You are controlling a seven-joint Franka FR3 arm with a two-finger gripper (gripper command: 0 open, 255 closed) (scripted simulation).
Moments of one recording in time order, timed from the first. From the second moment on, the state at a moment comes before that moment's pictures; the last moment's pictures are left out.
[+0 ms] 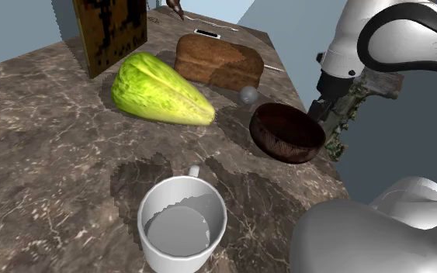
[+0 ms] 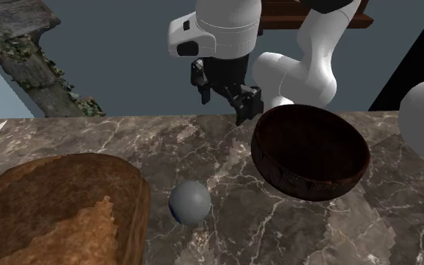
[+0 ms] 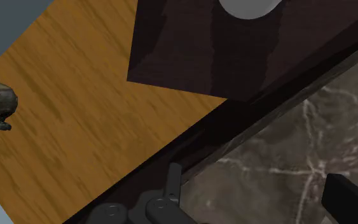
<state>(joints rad) 0.00 -0.74 0.07 -2.45 -0.07 1.58 -0.05</state>
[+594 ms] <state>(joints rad) 0.02 -0.44 0.12 -2.17 -0.03 1.55 0.00</state>
